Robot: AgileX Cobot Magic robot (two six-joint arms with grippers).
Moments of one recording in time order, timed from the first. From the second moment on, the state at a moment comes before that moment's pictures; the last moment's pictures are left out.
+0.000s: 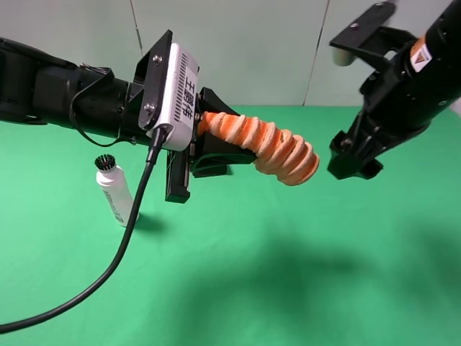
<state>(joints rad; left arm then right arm) -0.55 1.60 -0.81 -1.64 0.68 2.49 0.56 1.31 -1.02 -0.18 0.94 -0.15</state>
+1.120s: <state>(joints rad) -0.55 1.60 -0.85 -1.66 0.70 2.44 0.03 0.16 -0.75 -0.04 1.04 0.02</state>
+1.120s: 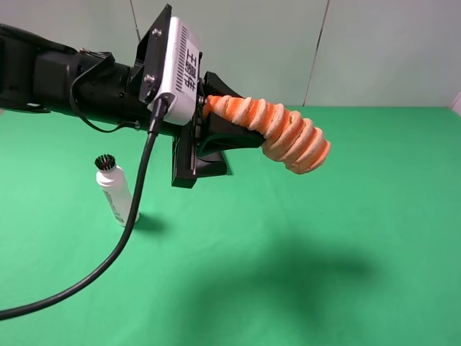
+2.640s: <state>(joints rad) -0.55 1.60 -0.85 -1.66 0.65 2.40 0.03 -0.01 -0.49 0.02 1.03 0.05</state>
